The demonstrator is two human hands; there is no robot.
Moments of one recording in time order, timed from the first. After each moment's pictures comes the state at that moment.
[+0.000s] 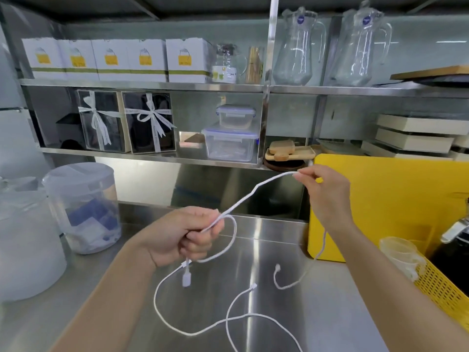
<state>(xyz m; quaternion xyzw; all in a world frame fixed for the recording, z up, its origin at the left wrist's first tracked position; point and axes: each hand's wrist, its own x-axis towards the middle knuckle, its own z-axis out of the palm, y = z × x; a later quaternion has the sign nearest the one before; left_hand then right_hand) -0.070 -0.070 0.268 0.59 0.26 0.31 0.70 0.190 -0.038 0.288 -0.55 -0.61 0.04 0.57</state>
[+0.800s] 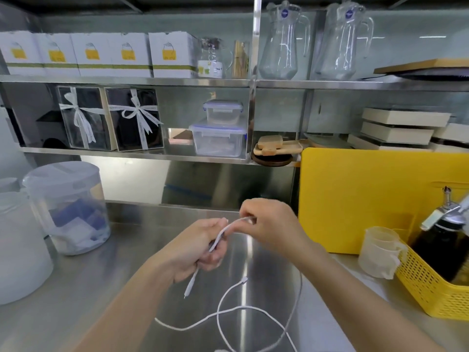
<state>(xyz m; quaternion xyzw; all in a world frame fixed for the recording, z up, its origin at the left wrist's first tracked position) -0.020 -0.078 0.238 0.59 0.40 0.34 0.61 0.146 -0.071 0.254 -0.44 -0.82 -0.06 0.35</state>
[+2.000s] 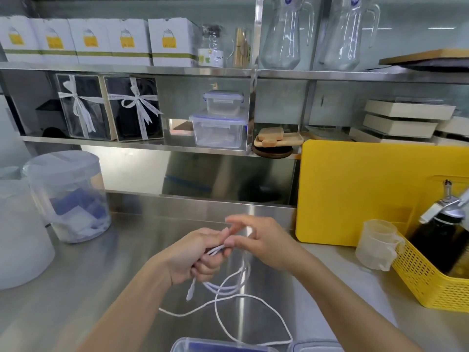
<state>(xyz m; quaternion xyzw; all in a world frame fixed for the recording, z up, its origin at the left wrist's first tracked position) -0.023 -0.082 0.214 0.56 0.39 0.26 0.68 0.150 -0.083 0.219 -0.43 -0.82 0.24 0.30</state>
